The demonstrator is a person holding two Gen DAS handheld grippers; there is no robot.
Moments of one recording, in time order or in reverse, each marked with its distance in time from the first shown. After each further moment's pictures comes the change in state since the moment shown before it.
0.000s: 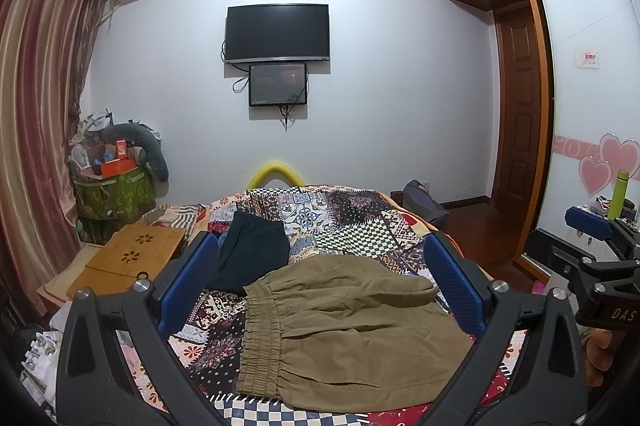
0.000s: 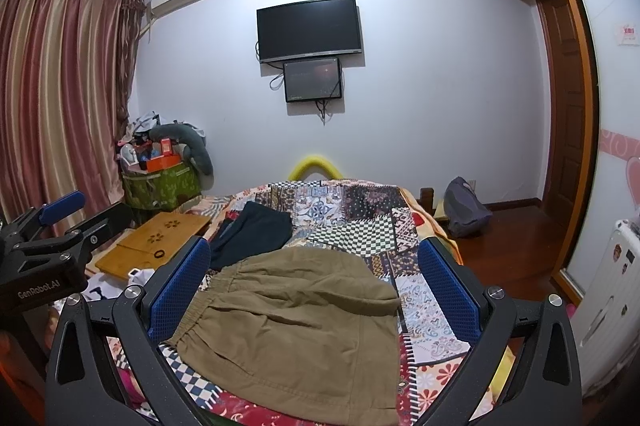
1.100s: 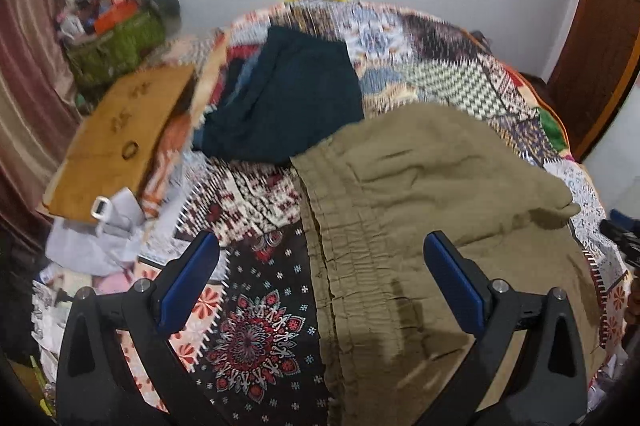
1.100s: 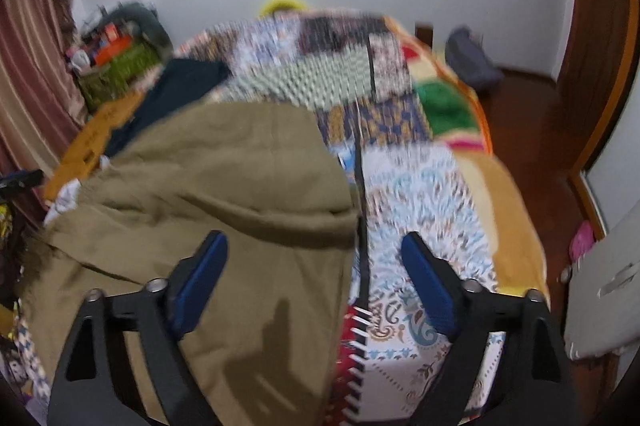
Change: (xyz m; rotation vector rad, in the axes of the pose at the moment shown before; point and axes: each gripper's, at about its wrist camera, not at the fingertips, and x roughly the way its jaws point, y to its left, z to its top) left arm 0.290 0.134 -0.112 -0.087 0.699 0.091; right arm 0.224 -0.132 -0.103 0.095 0.655 0.018
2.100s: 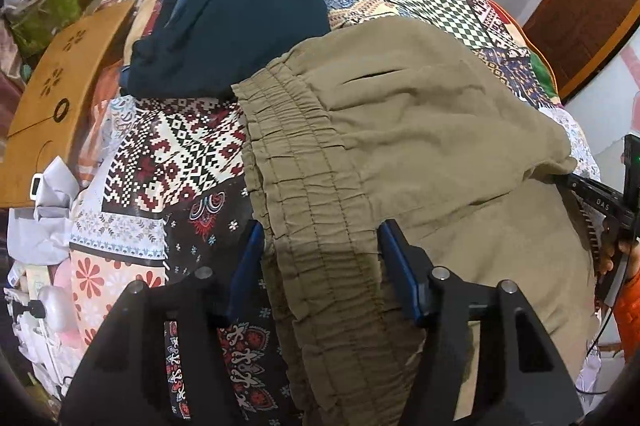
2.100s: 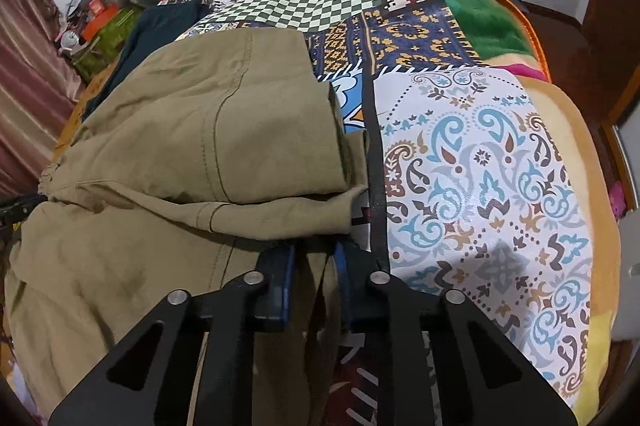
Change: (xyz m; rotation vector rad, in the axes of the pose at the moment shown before) left arm 0.067 -0.002 -0.007 0.044 0.245 -0.140; right arm 0.059 -0.016 0.006 0.037 0.158 0.060
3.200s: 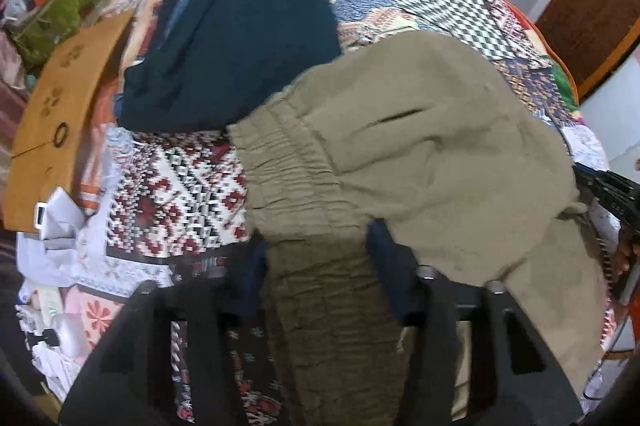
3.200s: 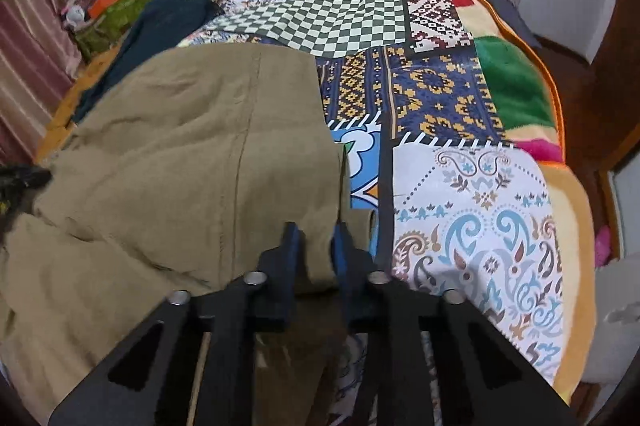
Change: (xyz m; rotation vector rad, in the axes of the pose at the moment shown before) left arm 0.024 -0.001 0.043 0.009 0.013 0.041; right arm 0.018 0.015 0.041 -0.132 0.008 -0.046
